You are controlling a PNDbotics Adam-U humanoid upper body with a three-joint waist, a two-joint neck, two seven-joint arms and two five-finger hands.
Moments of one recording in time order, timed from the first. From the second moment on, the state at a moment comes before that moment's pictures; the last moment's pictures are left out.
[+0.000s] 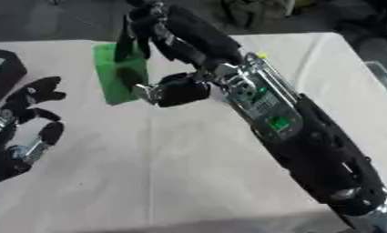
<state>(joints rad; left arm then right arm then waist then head) -0.25 0.39 -0.33 -1.91 -0.22 -0.01 -0.18 -0.67 -0.41 0.42 -1.88 0.43 -0.27 0.11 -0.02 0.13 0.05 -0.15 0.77</state>
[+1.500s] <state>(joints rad) -0.31 0.39 -0.40 -1.94 -0.02 0.10 -0.17 -0.68 -0.36 0.46 -1.87 0.39 -0.28 0.16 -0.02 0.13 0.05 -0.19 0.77</state>
